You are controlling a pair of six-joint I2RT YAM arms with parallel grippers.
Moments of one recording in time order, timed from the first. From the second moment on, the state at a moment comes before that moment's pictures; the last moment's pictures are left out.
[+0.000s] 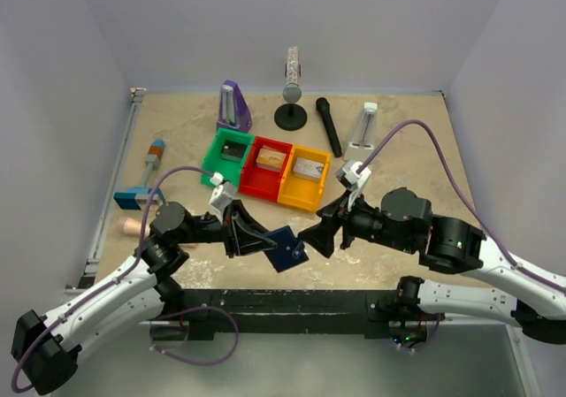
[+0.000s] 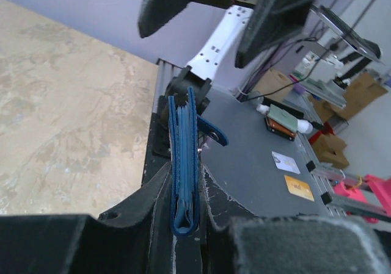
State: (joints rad) left arm -0.71 0.68 0.43 0.40 0.80 -0.61; right arm 1.18 0.81 1.09 -0.58 0.11 0.40
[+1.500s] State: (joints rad) left arm -0.71 0.78 0.40 1.09 1.10 -0.86; right arm 1.15 0.83 1.06 -0.46 -0.25 0.50
